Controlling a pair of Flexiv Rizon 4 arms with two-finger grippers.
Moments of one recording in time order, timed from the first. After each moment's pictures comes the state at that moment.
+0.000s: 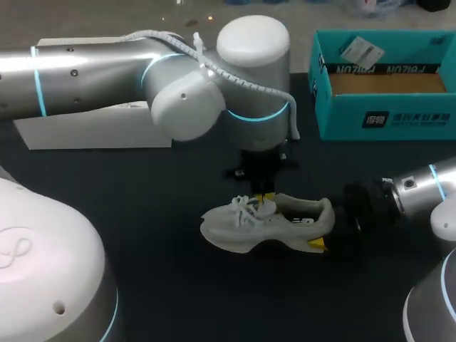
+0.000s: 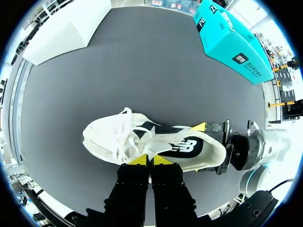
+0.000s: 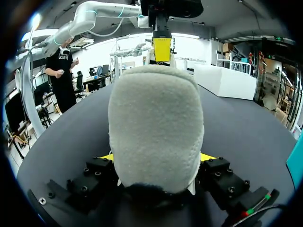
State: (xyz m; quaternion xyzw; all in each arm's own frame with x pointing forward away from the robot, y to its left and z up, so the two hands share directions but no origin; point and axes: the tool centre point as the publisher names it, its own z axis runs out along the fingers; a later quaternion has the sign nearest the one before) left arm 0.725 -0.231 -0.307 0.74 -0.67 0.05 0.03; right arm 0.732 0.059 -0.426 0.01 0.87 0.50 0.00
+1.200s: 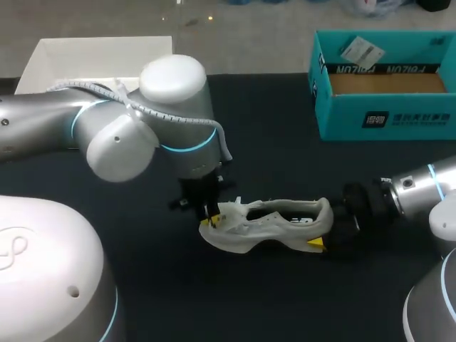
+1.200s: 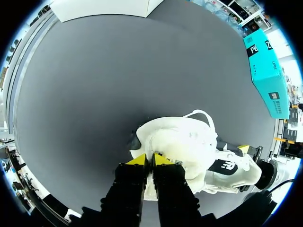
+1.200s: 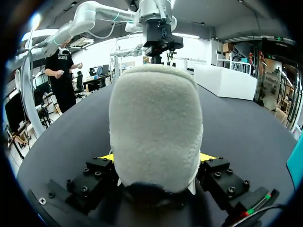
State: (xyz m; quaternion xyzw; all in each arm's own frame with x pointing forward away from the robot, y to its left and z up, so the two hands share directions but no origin) left arm 0.709 -0.125 -0.375 0.82 -0.57 0.03 0.04; right arm 0.733 0.061 -0.426 0.00 0.87 0.50 0.00
